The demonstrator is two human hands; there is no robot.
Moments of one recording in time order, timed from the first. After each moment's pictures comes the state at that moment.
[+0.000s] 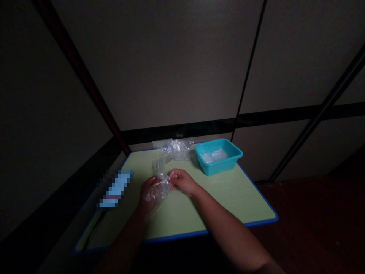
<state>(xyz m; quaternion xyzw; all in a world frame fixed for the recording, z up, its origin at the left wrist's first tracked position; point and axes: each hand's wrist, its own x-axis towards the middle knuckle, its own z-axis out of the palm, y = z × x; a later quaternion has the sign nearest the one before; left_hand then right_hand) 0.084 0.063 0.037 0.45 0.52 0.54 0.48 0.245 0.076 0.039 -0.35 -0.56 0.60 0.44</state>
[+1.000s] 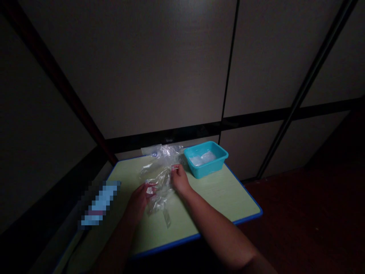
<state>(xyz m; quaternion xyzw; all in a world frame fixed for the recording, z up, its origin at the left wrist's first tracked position) 0.082 0.066 0.033 0.43 0.48 0.52 0.56 0.253 0.095 0.031 -0.47 -0.44 0.44 0.62</state>
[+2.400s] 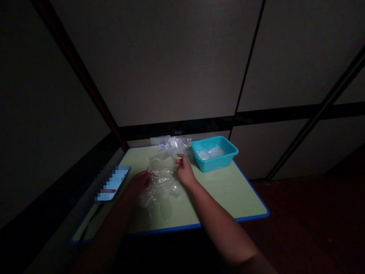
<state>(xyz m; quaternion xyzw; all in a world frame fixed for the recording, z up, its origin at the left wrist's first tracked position) 0.057 0.064 0.060 0.53 0.52 0.45 0.50 0.263 0.094 0.038 -0.48 -0.54 0.39 0.57</state>
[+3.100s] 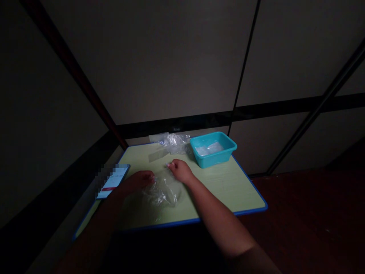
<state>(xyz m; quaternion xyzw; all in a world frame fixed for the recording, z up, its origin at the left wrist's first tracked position) 0.043 0.069 0.082 0.68 0.50 0.25 0.48 0.259 0.085 0.043 -0.50 -0.66 0.37 0.43</state>
